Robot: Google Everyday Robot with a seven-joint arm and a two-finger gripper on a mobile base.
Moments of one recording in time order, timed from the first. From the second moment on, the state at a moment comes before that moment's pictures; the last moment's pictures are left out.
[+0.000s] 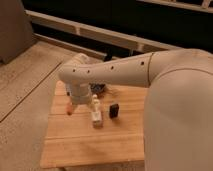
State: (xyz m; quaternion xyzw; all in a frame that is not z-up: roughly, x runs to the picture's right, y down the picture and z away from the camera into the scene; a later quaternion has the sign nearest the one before) arm -0.108 0.103 0.703 -0.26 0.23 0.64 0.68
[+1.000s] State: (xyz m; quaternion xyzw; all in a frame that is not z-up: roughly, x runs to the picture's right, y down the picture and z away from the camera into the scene) arm -0.110 0.100 0.705 -0.27 0.23 0.64 0.68
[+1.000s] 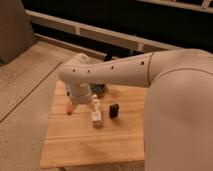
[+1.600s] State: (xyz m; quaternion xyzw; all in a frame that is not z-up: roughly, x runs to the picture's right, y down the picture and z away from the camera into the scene) arm -0.107 0.106 0.742 -0.29 0.30 0.67 0.61
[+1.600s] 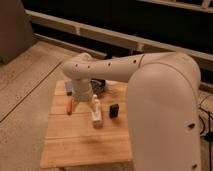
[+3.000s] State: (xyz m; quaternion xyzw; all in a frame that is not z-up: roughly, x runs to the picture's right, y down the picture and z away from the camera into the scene) arm -0.050 0.166 0.708 -0.21 0.20 0.68 0.68
